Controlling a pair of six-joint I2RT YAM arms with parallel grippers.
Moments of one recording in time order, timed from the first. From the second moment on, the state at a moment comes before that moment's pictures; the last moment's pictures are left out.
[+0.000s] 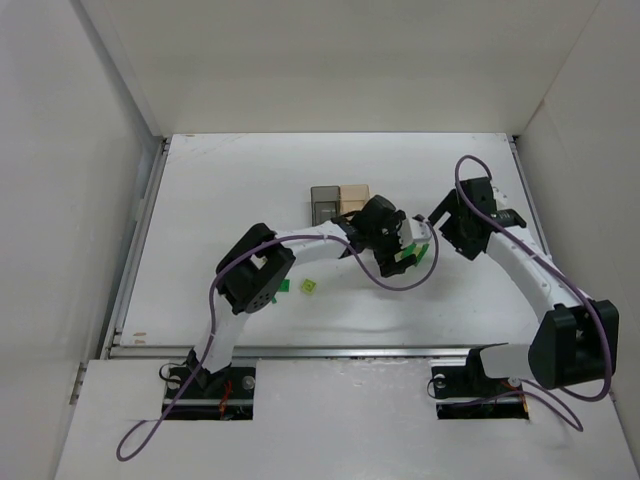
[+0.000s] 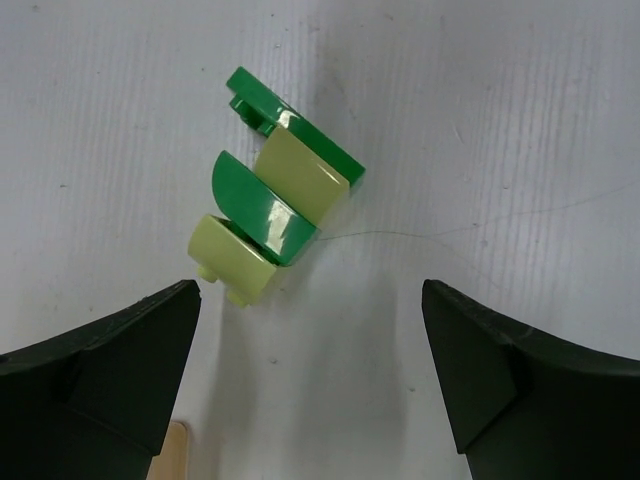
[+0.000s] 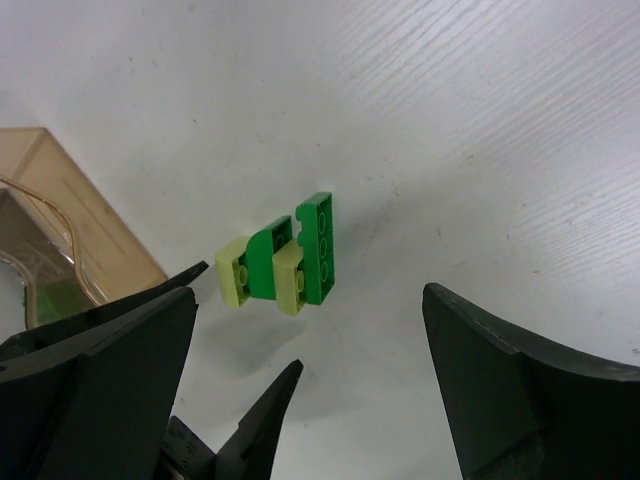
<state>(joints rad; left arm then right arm) -0.90 2.13 1.50 -0.10 0.43 0.41 0.17 1.32 1.01 -0.66 0.19 0.86</state>
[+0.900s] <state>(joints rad) -0.82 1.83 1.22 -0.08 0.40 0.55 0.16 1.38 0.97 -0.58 0.00 0.63</state>
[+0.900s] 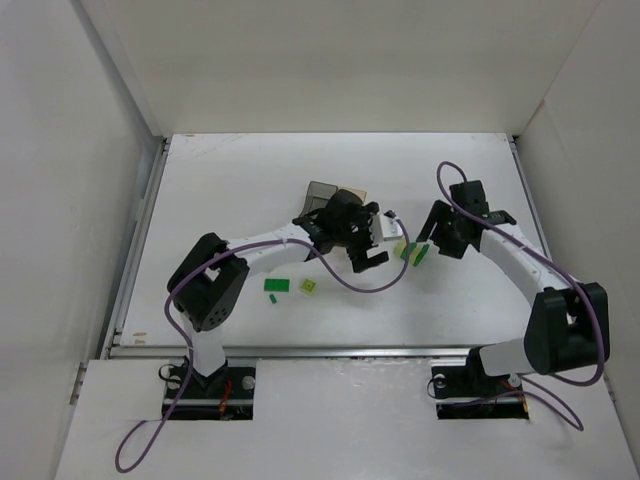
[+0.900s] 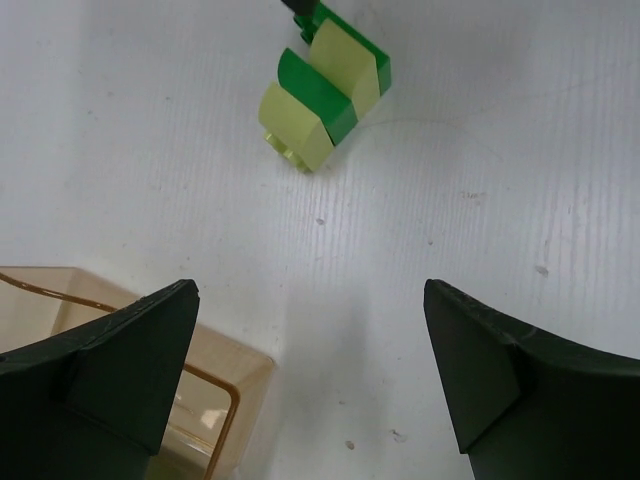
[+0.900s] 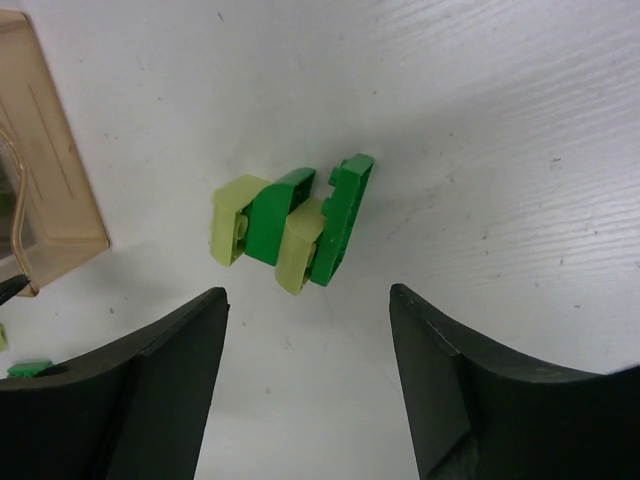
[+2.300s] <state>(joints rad) -0.68 1.83 1.27 -0.34 0.33 0.92 0.16 1.61 0.94 -0.36 -0.13 0.57</state>
